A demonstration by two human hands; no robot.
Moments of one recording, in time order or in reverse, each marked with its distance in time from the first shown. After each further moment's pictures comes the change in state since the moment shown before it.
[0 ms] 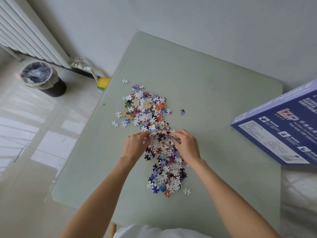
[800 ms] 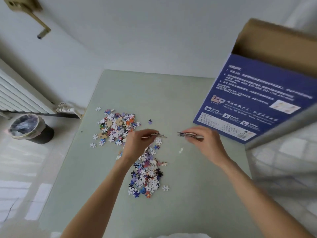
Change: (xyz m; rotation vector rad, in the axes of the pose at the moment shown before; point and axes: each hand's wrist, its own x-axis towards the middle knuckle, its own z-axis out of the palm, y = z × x) left_hand -0.025 0.155 -0.048 -0.369 -0.006 0.308; right_hand -0.121 0.034 -0.174 0.317 0.314 -0.072
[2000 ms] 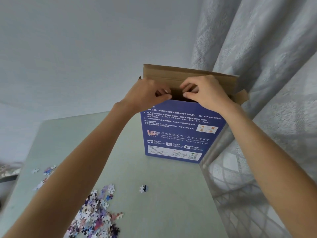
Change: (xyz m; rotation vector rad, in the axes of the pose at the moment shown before) left_hand 0.226 0.265 0.097 0.356 -0.266 0.661; right_hand 0.104 0.021 -0.268 -0.396 0.239 -0.053
